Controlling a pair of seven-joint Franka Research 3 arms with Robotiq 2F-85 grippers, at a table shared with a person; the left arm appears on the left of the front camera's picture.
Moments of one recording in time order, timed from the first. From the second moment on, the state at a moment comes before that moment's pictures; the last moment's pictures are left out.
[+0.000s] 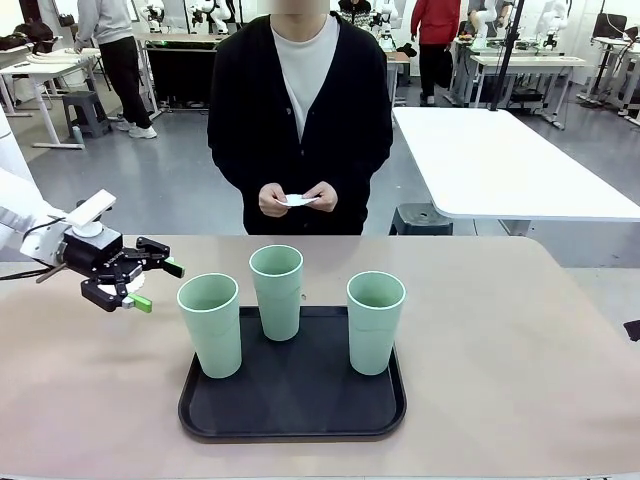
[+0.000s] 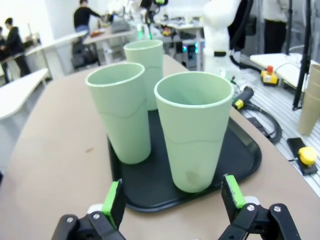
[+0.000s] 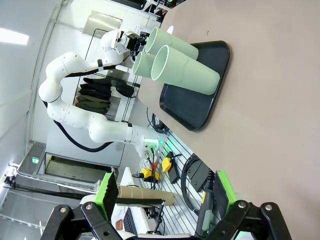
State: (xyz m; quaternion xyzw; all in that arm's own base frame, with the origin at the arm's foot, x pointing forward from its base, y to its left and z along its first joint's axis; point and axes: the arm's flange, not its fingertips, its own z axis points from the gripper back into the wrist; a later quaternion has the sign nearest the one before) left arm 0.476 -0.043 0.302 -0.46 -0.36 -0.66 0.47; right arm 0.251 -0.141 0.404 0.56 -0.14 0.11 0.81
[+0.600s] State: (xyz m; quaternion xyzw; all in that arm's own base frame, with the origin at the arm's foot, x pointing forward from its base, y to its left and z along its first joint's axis) left arm 0.468 -0.066 0.278 -0.52 -0.34 -0.65 0.44; right arm 0.251 -0.141 0.404 0.56 -0.14 0.11 0.81
